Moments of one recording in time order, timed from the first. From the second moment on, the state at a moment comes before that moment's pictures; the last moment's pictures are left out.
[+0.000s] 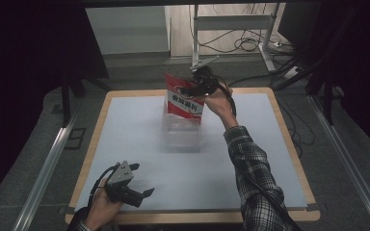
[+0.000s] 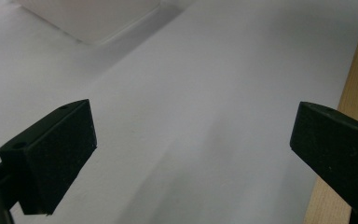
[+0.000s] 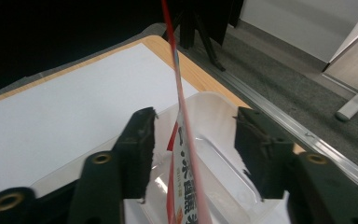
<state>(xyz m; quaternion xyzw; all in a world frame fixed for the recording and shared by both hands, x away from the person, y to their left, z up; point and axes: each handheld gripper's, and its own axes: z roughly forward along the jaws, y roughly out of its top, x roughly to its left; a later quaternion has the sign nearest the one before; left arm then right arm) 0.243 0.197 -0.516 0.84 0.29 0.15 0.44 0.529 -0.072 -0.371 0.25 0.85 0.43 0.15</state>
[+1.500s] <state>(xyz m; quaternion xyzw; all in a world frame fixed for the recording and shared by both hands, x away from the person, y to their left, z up) 0.242 0.195 -0.517 0.84 0.29 0.16 0.42 0.506 -0.107 -0.369 0.27 0.84 0.44 0.15</state>
